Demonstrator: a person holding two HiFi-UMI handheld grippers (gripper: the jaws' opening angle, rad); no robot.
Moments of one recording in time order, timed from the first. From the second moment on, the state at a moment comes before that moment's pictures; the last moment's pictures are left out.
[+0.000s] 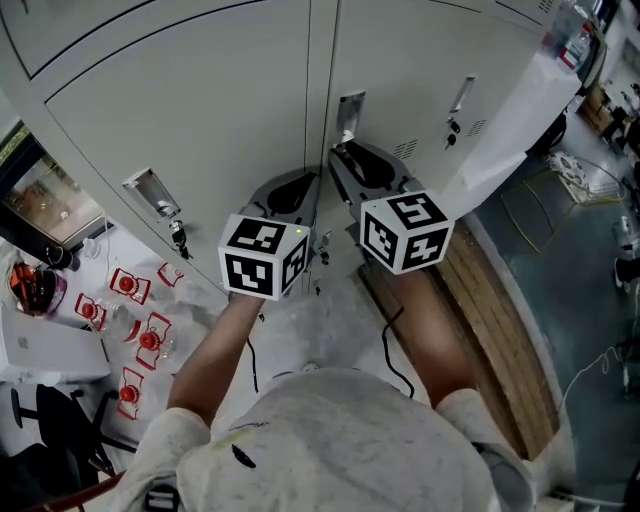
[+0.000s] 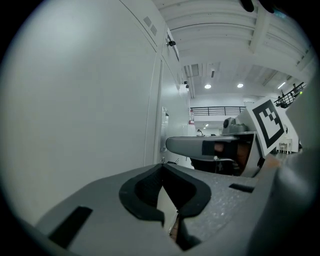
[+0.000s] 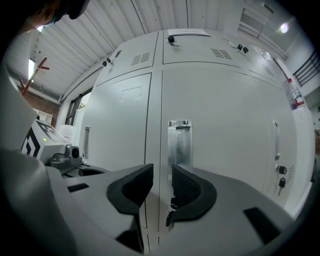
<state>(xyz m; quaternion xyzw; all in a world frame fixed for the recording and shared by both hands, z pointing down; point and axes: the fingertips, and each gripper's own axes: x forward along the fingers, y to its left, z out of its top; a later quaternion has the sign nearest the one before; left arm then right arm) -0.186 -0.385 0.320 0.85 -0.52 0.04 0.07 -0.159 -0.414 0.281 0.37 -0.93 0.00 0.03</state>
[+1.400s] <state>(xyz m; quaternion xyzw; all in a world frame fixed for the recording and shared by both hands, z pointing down) -0.209 -0.386 0.323 0.79 -0.61 0.05 0.07 -0.182 -0.432 0.271 0.29 -0.96 0.00 0.00</state>
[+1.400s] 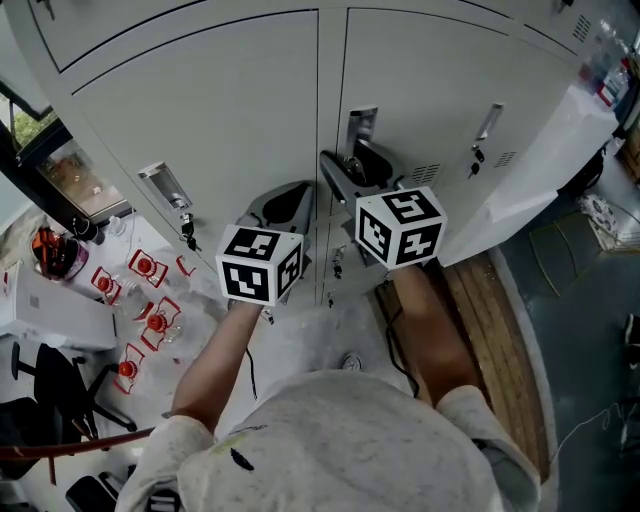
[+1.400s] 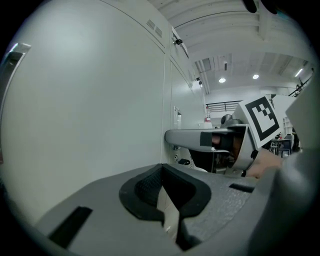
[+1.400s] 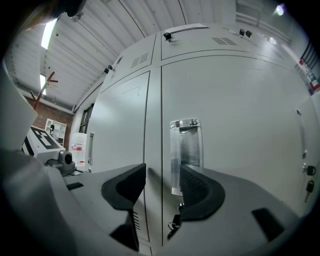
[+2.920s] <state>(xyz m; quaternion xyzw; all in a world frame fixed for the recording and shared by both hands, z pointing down) -0.147 -0.356 0.324 0.86 -0.50 0.06 0.06 -0.104 -0.377 0.271 0.39 -0.92 0.00 -0.02</state>
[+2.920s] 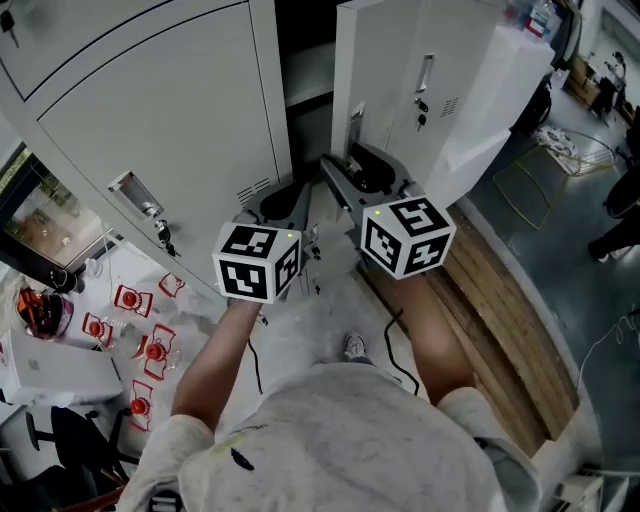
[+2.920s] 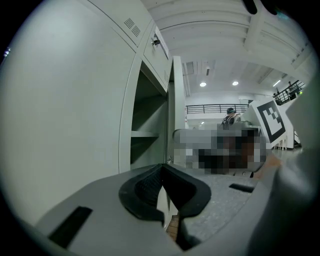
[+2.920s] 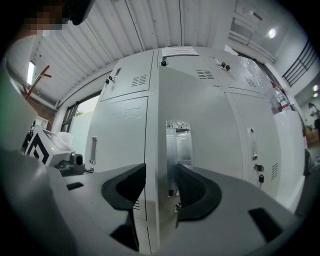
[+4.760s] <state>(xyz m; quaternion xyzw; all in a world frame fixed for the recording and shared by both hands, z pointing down) 0.022 -0.364 0.334 0.92 -0.39 0.06 0.07 0.076 -0.355 0.279 0.49 -0.87 -0.01 -0.02</state>
